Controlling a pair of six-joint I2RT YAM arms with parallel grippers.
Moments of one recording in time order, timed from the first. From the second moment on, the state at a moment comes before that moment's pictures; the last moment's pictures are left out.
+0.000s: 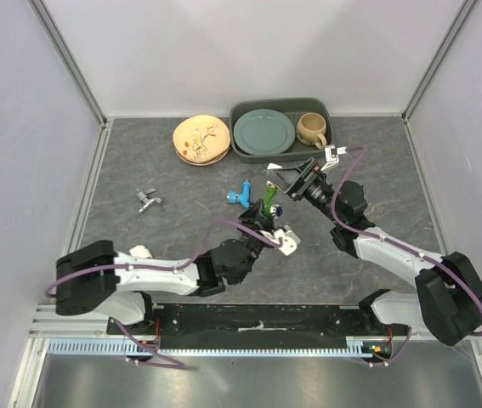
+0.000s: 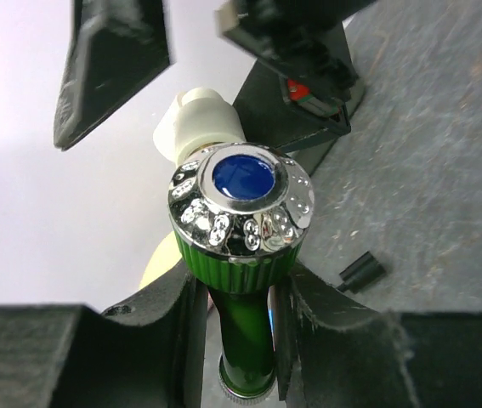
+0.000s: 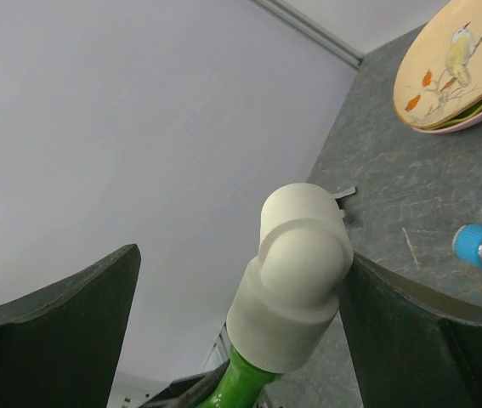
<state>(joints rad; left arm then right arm) -1.31 1.46 0.67 0.89 -0.78 0.89 0.51 1.26 0.57 0.86 -0.30 1.11</state>
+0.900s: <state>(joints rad) -1.02 1.01 0.44 0.67 -0.35 0.16 0.51 1.25 0.56 1.00 -0.36 1.15</state>
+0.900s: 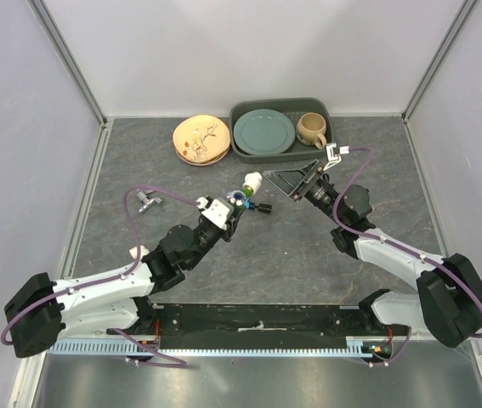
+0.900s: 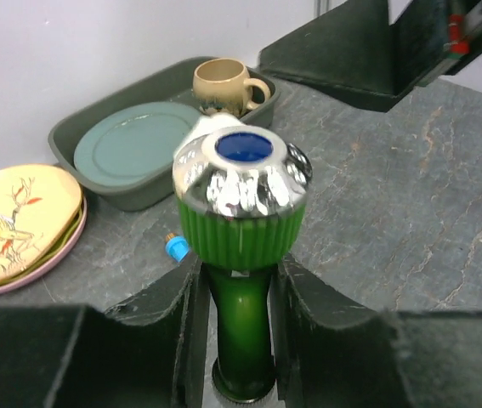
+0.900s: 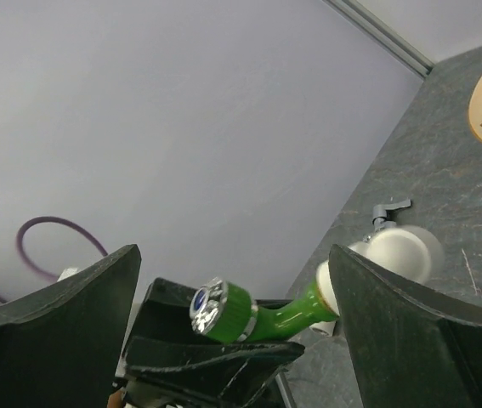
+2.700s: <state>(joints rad) -0.41 0.98 0.38 0.98 0.65 -0.91 0.43 1.39 0.53 1.30 -0.97 0.85</state>
